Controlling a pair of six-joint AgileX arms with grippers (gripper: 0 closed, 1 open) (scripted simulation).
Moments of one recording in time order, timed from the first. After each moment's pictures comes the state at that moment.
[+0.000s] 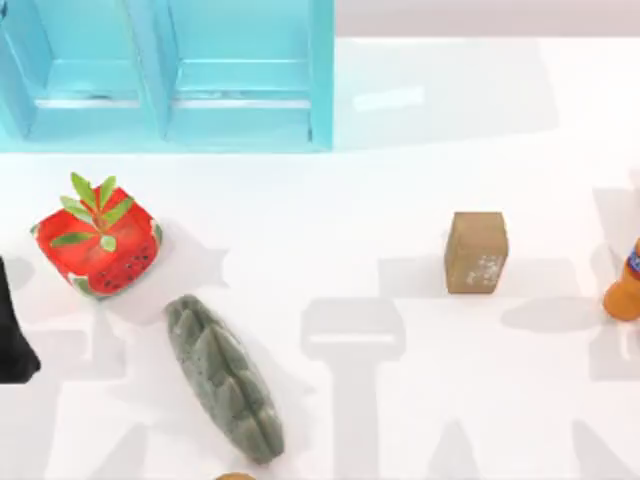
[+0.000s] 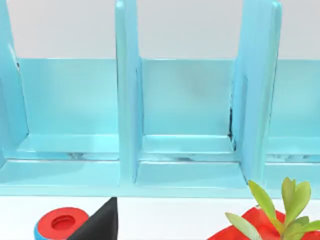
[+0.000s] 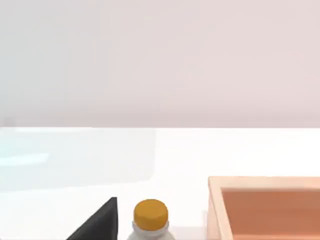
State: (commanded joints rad) left arm 0.00 0.00 0.00 0.00 0.00 0.00; right arm 0.00 0.00 0.00 0.00 0.00 0.00
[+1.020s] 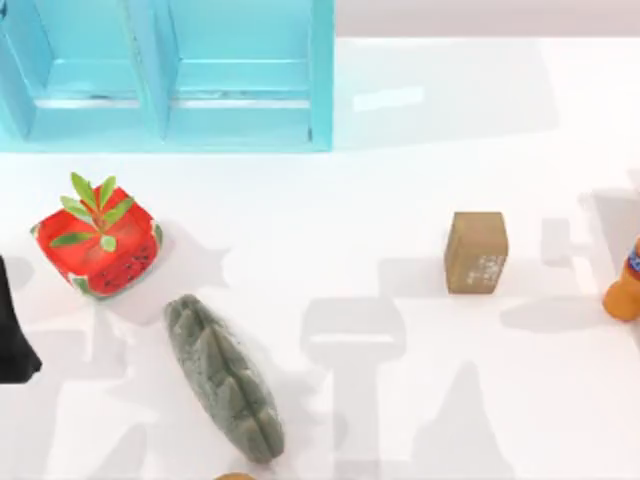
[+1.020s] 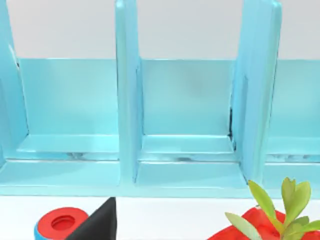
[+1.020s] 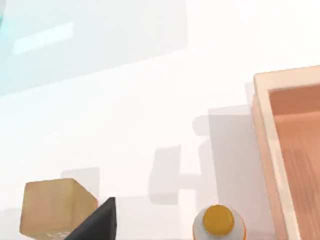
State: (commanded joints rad) left arm 0.00 0.00 0.00 0.00 0.00 0.00; right arm 0.07 0.97 0.99 -0.70 0.00 0.21
